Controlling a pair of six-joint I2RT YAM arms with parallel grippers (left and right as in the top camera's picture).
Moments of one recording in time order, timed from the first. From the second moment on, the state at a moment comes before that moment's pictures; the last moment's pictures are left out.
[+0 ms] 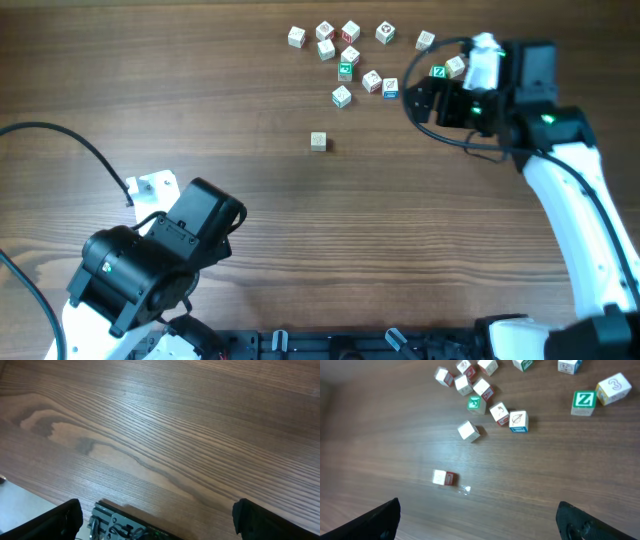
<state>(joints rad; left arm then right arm) -0.58 1.00 1.29 -1.67 -0.50 -0.85 0.13 1.50 1.31 -0.68 -0.32 0.23</state>
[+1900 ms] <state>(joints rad) -0.58 1.00 1.29 -1.67 -0.50 -0.85 0.26 2.23 1.66 -0.53 0.02 0.17</state>
